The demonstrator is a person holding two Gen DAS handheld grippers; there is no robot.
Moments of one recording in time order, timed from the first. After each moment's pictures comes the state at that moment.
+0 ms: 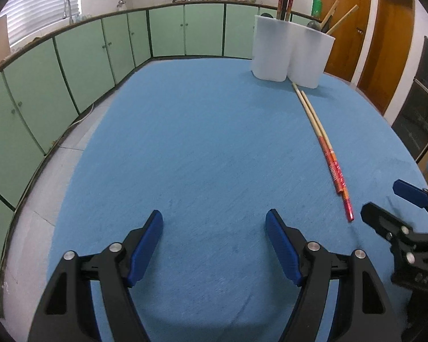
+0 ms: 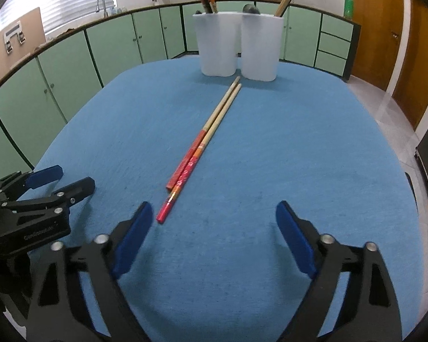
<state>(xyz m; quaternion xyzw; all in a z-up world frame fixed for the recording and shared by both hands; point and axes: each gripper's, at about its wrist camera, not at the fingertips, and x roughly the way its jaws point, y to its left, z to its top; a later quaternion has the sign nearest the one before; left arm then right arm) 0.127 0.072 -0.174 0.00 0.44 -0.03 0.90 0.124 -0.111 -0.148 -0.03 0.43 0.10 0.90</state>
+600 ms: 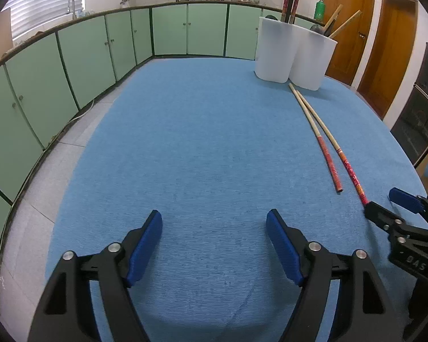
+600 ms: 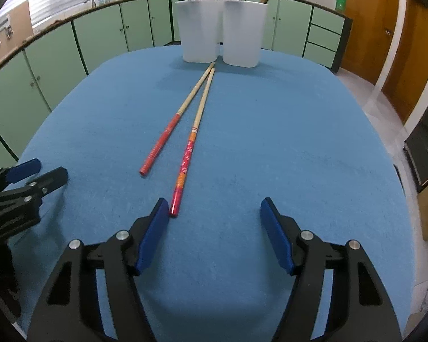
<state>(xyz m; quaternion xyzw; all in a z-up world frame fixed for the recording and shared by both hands) 0.121 0.074 -0.173 -0.01 0.43 -0.03 0.90 0.120 -0.135 -0.153 -0.03 0.45 0.07 0.89</state>
